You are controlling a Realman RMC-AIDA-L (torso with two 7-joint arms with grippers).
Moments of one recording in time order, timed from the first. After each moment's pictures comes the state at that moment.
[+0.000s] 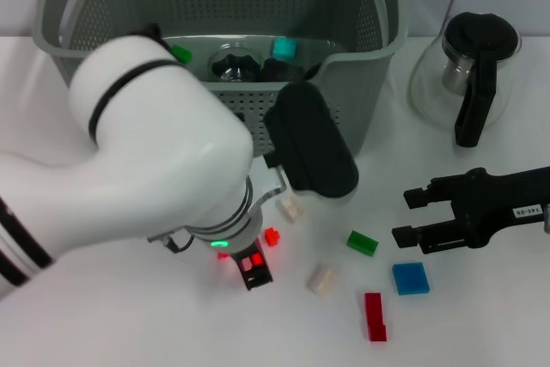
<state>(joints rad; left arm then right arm) -0.63 -2.18 2.01 1.33 2.84 1.36 -2.77 0.59 2.02 -0.88 -0.75 -2.17 -1.59 1.67</state>
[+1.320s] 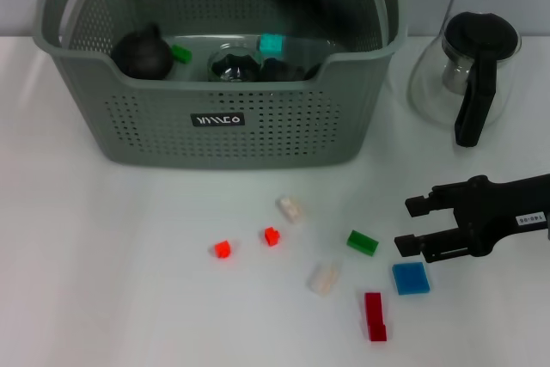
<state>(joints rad) -0.84 -2.12 1.03 1.61 2.24 1.73 -2.35 0.59 2.02 -0.89 -0.75 -2.17 -1.61 1.66</state>
